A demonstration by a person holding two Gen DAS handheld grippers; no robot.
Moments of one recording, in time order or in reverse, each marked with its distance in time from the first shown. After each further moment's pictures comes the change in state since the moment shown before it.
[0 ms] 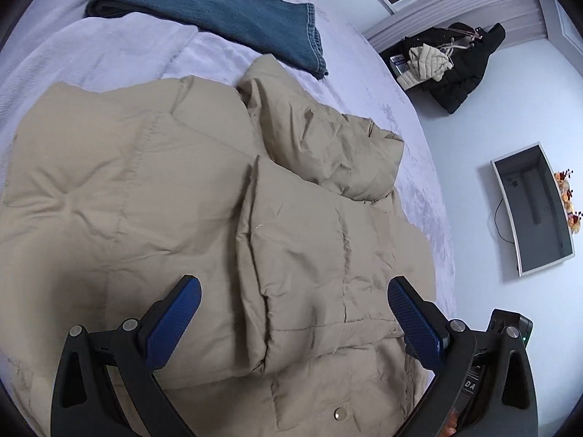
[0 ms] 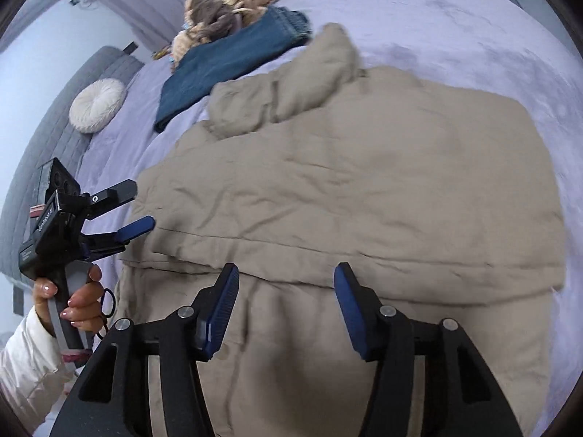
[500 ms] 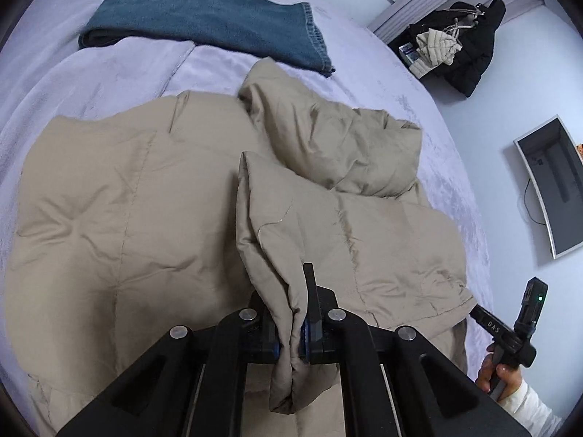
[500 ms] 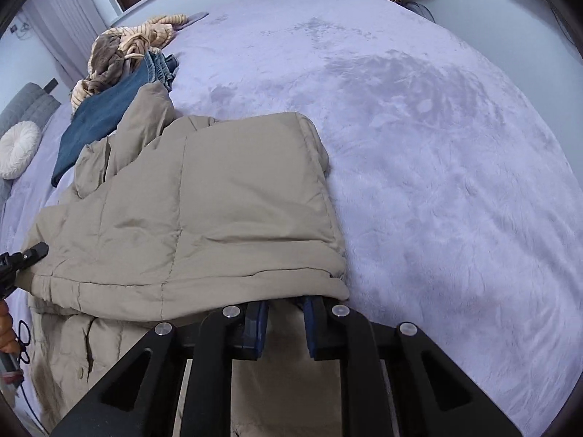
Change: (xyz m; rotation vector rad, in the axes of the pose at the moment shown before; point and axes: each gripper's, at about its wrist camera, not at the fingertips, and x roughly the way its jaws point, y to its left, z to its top) left arm 0.006 -0.011 -0.002 0.084 -0.013 0.151; right arm -0.022 -0.094 0.029 0.036 -0.126 -0.318
